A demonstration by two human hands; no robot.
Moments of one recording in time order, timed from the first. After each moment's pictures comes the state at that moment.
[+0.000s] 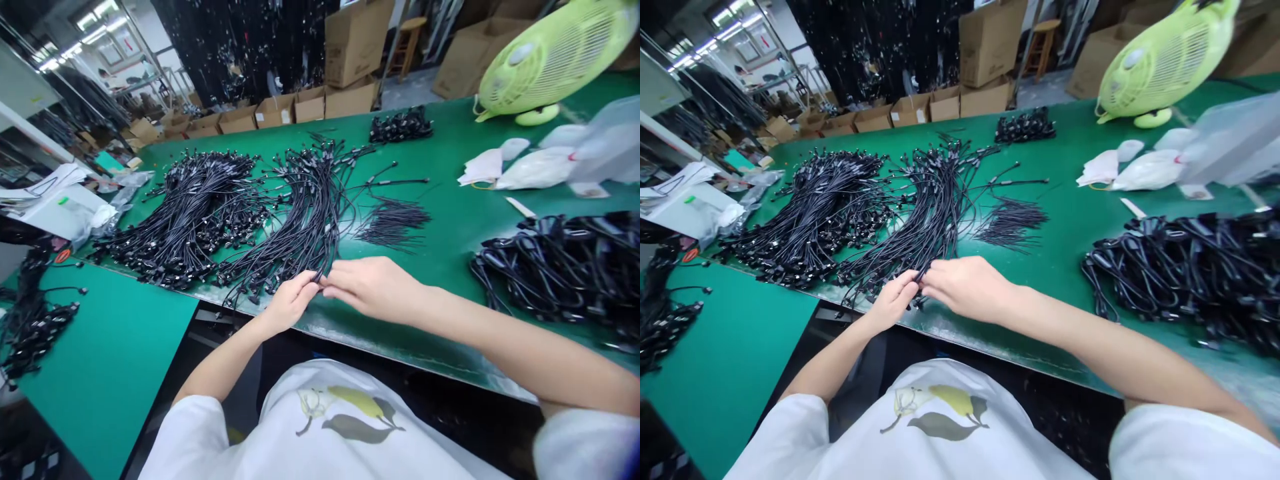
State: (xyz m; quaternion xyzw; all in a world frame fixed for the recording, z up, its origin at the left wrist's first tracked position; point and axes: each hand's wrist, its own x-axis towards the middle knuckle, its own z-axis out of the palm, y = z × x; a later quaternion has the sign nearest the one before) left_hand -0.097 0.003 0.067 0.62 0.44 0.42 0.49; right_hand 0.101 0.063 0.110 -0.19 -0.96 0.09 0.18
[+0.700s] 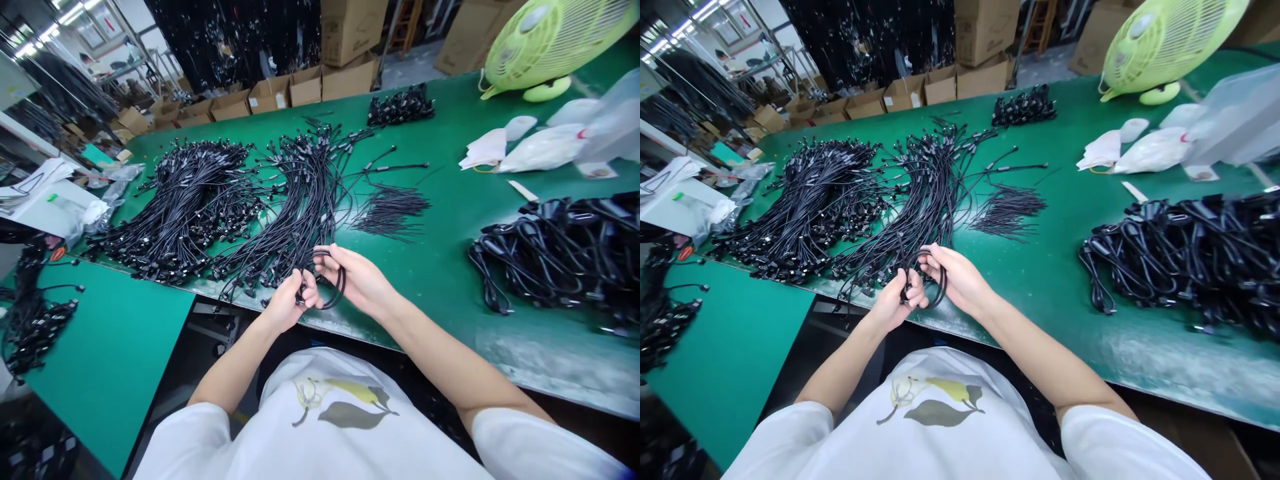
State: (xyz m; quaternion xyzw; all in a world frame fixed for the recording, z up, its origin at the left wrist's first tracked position) left_hand -0.074 0.003 0.039 0.27 0.35 0.51 0.74; right_hand 0.063 0.056 0.062 -0.27 -0.34 0.79 0.43
